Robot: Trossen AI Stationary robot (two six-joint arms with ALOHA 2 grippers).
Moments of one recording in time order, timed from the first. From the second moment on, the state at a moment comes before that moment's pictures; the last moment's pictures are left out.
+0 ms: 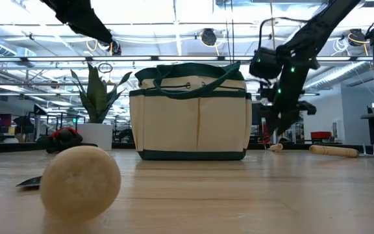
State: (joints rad) left arm -0.15 0.94 0.86 -0.57 -0.46 -0.10; right arm -0.57 1.49 0.73 -0.34 0.42 0.62
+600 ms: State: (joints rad) left arm -0.15 0.94 0.86 -0.57 -0.44 -0.11; right arm -0.61 1.55 0.72 -0.27 0.42 0.69
